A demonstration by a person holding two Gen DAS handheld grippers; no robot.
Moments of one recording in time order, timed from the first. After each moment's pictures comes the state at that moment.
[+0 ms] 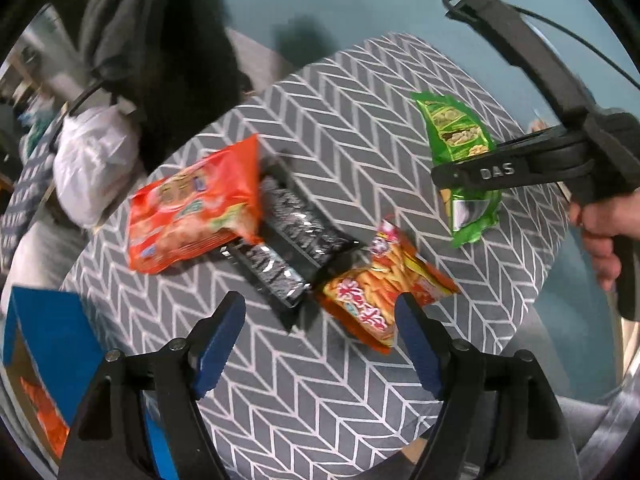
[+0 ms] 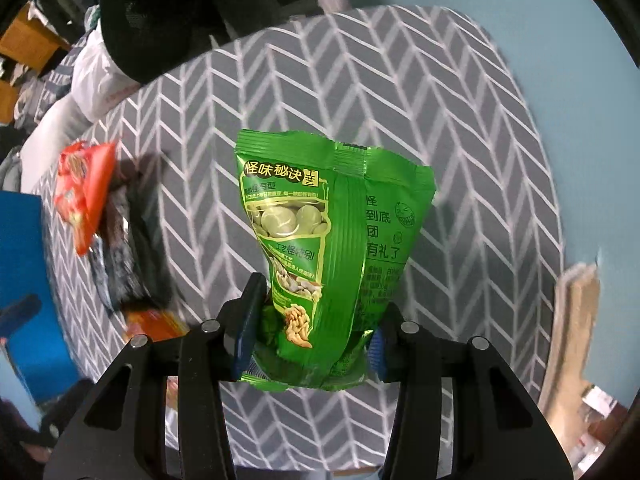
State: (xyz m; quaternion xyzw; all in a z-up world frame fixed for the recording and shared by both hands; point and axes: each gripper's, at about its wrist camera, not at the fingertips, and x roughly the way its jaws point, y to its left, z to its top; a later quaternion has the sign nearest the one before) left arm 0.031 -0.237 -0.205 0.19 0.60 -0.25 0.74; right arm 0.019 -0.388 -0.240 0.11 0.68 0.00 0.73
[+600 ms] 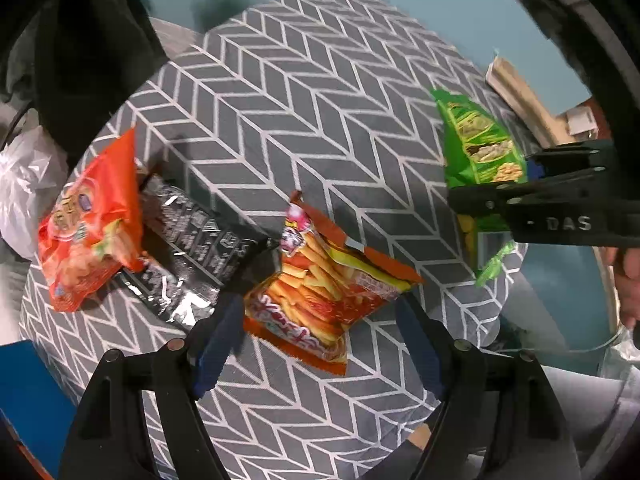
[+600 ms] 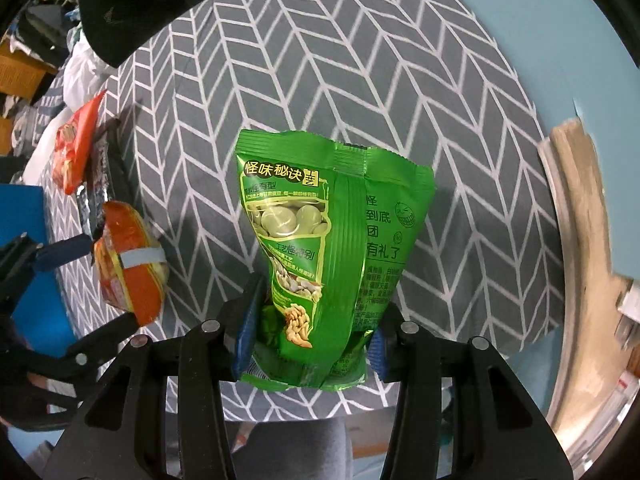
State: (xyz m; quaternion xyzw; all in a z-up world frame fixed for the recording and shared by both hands) left arm 0.026 -0.284 -0.255 0.22 0.63 -0.33 0.67; right arm -0.090 -0.439 -0.237 0.18 0.69 -0.03 0.70
